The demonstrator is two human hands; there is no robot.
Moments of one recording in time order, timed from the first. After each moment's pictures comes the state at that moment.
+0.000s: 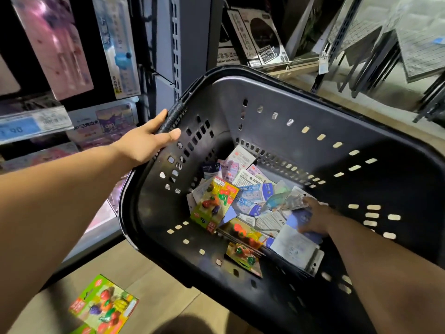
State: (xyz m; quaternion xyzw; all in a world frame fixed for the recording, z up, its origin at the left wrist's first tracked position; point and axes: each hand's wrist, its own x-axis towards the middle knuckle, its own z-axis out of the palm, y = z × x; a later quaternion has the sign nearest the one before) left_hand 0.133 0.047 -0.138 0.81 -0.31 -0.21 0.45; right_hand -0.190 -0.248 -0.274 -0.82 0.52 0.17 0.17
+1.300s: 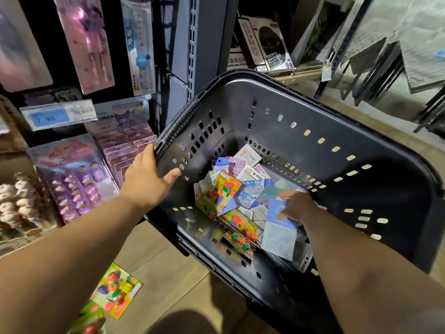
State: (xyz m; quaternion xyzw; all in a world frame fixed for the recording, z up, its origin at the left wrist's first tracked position) left_hand 0.084 0.099 -0.201 0.88 -0.28 -0.07 0.37; right_hand -0.144 -0.200 -0.253 -0.85 0.47 0.11 0.19
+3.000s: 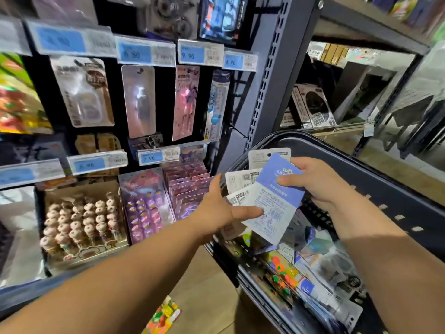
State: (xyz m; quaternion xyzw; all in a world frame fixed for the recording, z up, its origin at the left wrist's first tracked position) left_hand 0.043 0.135 -0.123 0.65 -0.27 -0.31 0.63; right_hand -0.053 -0.064 -0.048 -0.82 0.19 -0.12 0.53
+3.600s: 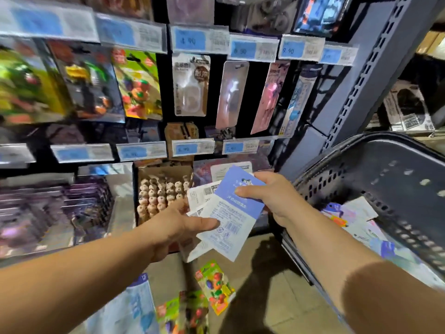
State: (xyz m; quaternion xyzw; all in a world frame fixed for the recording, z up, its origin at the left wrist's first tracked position) left_hand 0.084 0.354 -0.153 0.63 -0.07 -0.37 0.68; right_hand 0.045 0.135 -0.104 -0.77 0.13 -0.01 0.62
